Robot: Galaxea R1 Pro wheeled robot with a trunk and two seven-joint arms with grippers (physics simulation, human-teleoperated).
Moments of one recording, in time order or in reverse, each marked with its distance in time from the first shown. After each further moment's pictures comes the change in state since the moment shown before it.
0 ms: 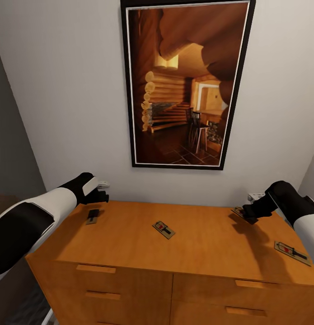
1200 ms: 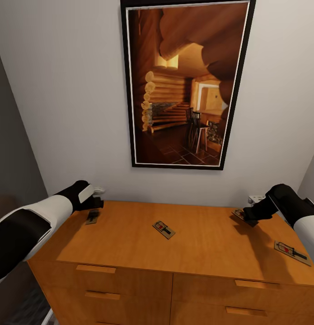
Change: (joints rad) left arm 0.051 0.031 0.002 0.018 0.002 -0.068 -0.001; right arm 0.000 0.000 0.000 0.052 0.001 -0.055 0.000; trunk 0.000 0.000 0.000
